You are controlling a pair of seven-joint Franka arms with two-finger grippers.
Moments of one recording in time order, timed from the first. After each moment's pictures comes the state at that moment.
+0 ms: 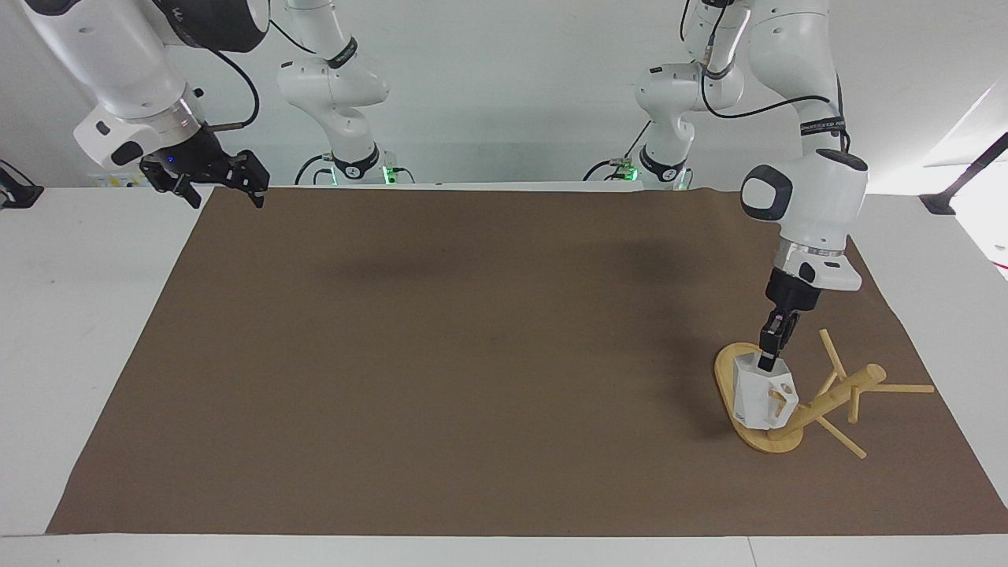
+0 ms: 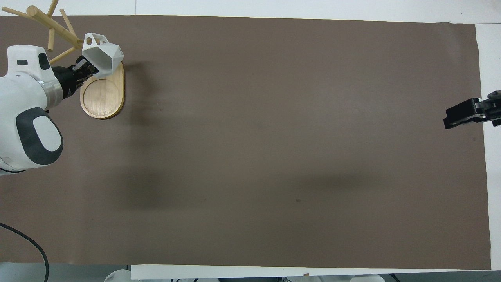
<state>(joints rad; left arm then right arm) -0.04 0.13 -0.08 -2.14 -0.30 2.82 -0.52 0.06 -0.01 -0.13 -1.57 -0.04 1.41 -0.08</state>
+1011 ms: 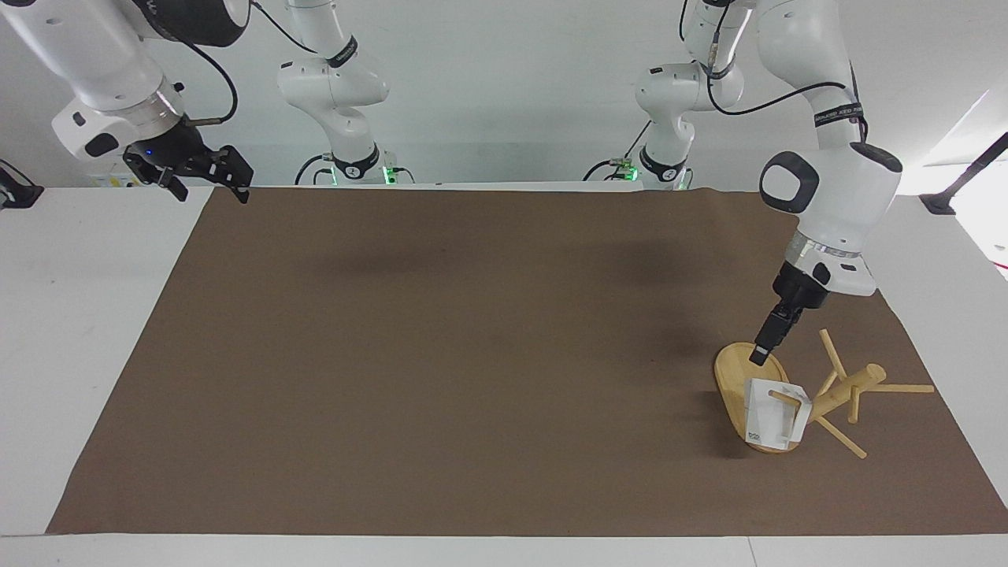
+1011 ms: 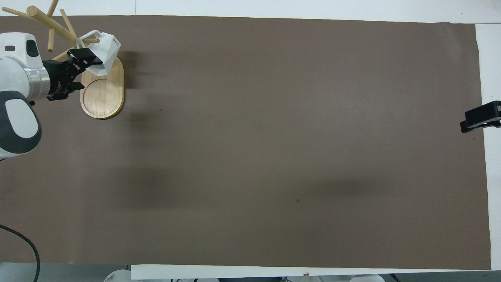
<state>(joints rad) -0.03 0.09 -0.07 -2.00 -0.30 2.45 -0.52 0.07 -0.03 -0.18 -1.58 -0.03 1.41 -0.06</state>
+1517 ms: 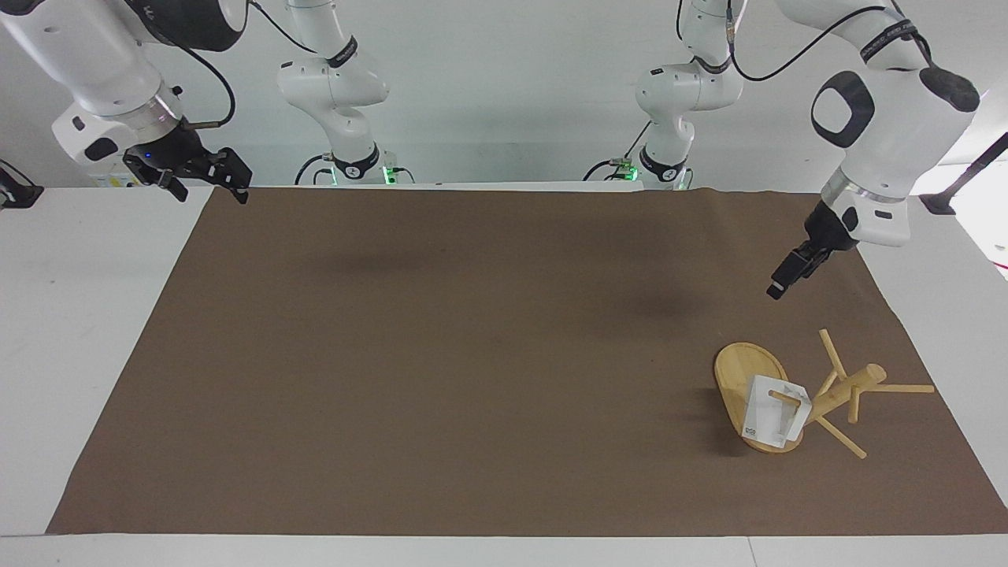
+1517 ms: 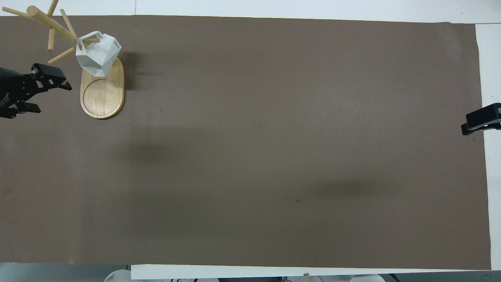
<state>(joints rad) 0.02 -0.03 -0.08 -1.79 -0.06 1.79 -0.44 0.06 -0.03 -0.18 -1.60 -0.03 1.40 -0.06</state>
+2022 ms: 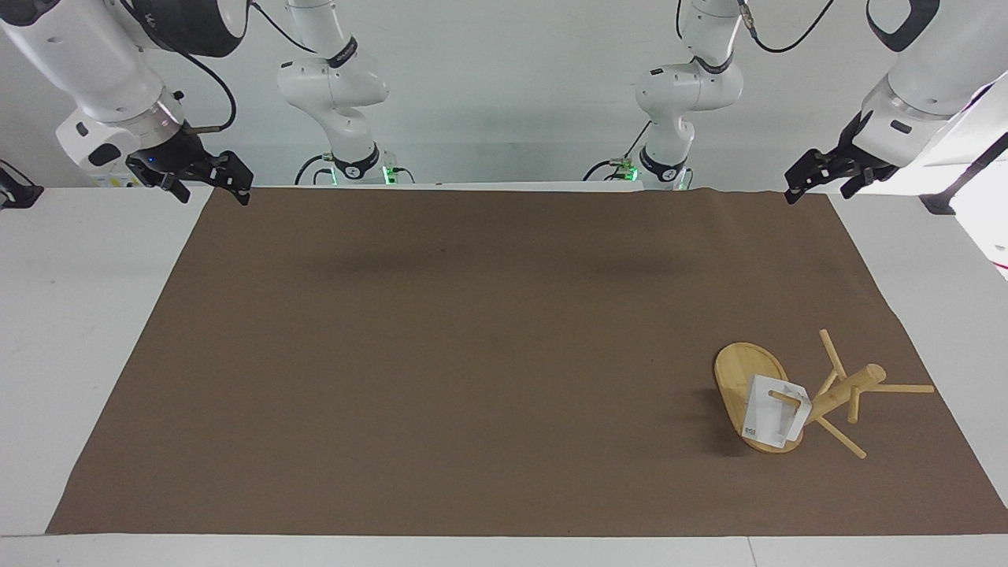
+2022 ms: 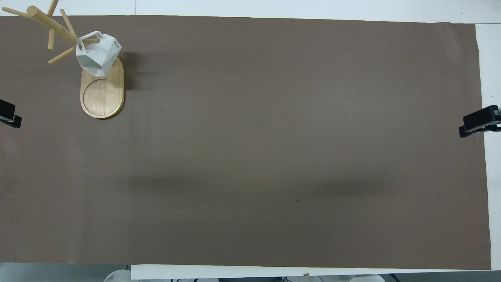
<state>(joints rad) 0.02 0.02 -0.08 -1.46 0.03 1.31 0.04 0.06 -0.03 -0.18 -1.61 -0.03 1.40 -0.06</state>
